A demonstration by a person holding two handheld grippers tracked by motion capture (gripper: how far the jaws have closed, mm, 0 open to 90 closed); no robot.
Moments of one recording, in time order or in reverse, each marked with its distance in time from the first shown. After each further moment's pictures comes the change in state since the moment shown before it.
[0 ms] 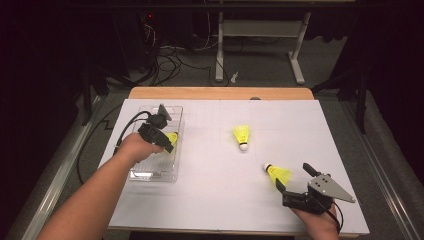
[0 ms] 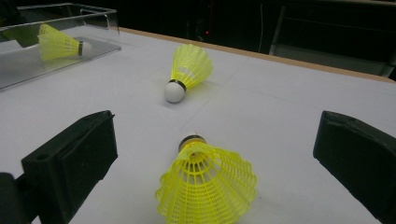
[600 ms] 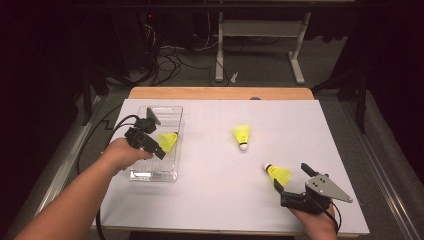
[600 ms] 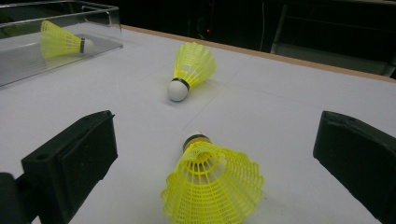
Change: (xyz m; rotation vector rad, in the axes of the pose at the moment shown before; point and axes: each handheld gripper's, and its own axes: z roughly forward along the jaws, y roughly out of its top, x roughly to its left) left arm 0.014 -0.019 -0.034 0.025 -0.022 0.000; right arm 0.004 0.000 0.002 0.008 0.002 -0.008
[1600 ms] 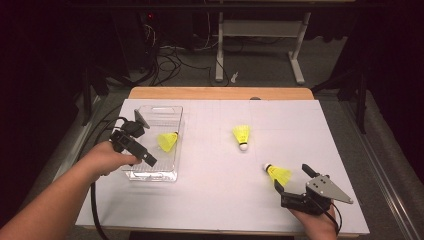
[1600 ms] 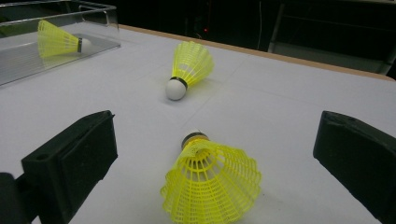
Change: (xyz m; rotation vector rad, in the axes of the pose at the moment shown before) left arm 0.008 -0.019 -0.041 0.032 -0.016 0.068; right arm 0.001 -0.001 -0.002 0.002 -0.012 0.004
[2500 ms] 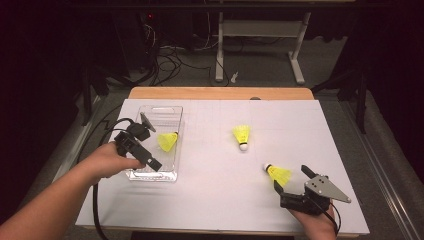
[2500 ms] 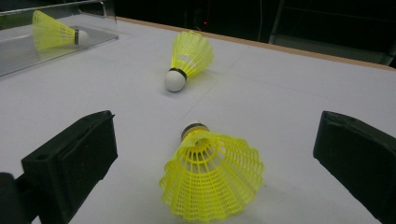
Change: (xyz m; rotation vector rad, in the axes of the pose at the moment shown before) left arm -0.022 -0.011 -0.006 0.013 -0.038 0.090; right arm 0.000 -0.004 0.003 0.027 -0.002 0.006
